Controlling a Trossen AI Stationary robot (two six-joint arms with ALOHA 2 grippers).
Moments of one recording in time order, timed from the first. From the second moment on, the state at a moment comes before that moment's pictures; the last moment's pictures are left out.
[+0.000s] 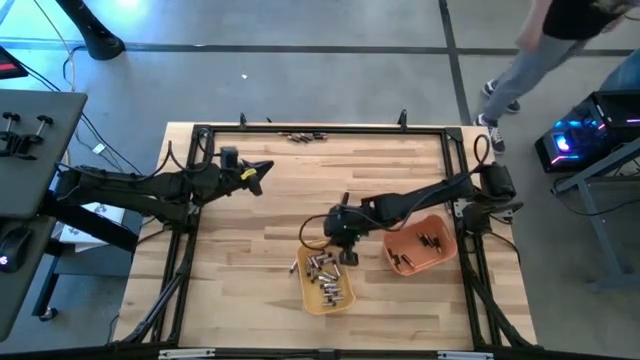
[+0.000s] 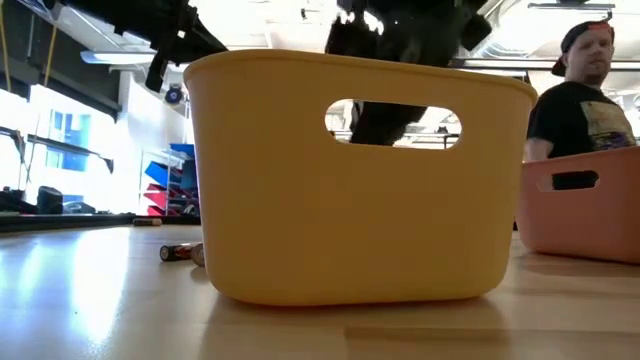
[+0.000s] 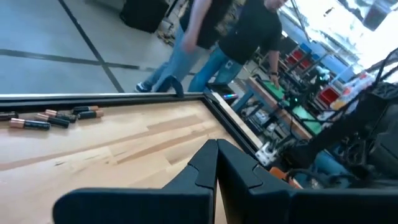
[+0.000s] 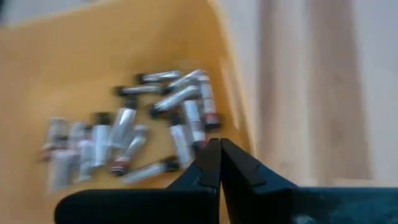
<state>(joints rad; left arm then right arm) 0.01 0.84 0.57 0.08 -0.58 -0.74 0.12 1.80 1.18 -0.33 -0.12 0.14</state>
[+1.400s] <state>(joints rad) -0.07 0.84 0.57 -0.36 -0.12 -0.65 0.17 1.93 1.59 -0.27 0.02 0.70</state>
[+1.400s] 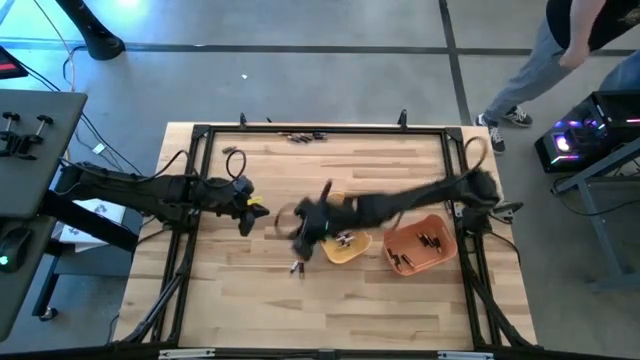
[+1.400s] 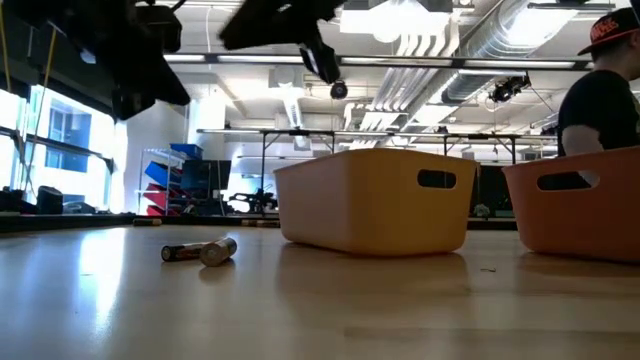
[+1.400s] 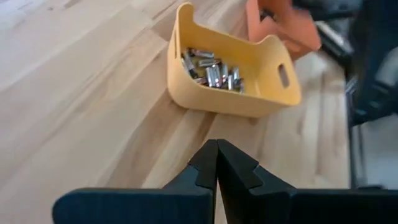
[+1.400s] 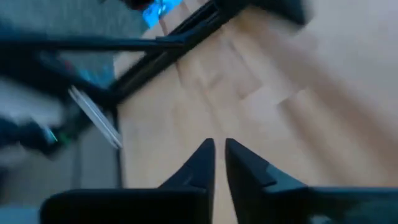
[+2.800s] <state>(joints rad) -0.07 0.84 0.57 -0.40 -0.01 -0.52 0.32 2.52 2.31 -1.11 0.21 1.73</state>
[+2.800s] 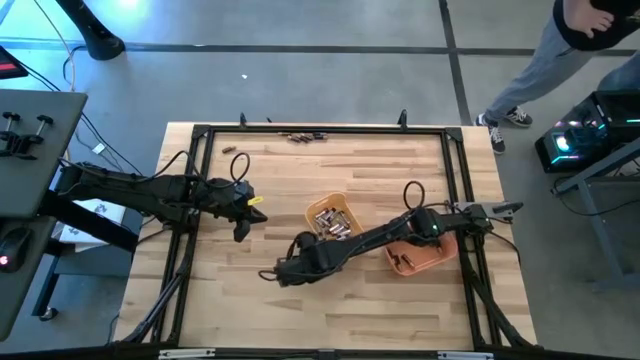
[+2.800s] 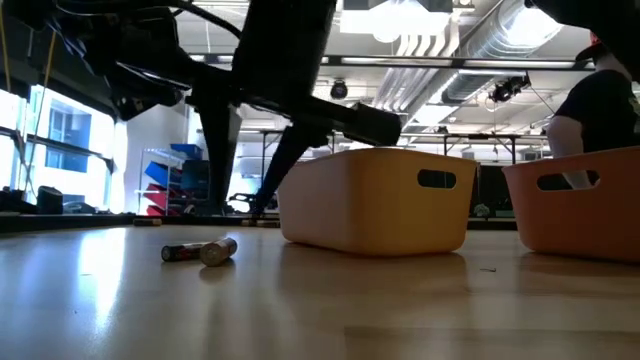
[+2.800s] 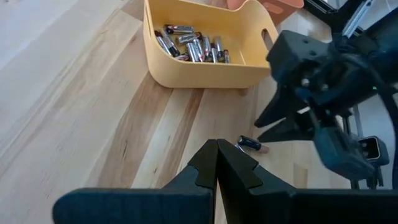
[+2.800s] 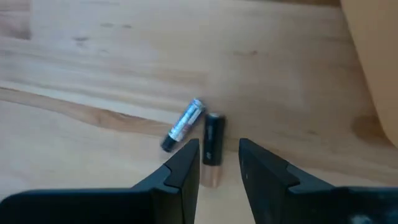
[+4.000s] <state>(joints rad) -0.07 0.84 0.57 -0.39 -0.04 -0.52 0.31 2.58 2.31 -1.02 0.11 1.64</state>
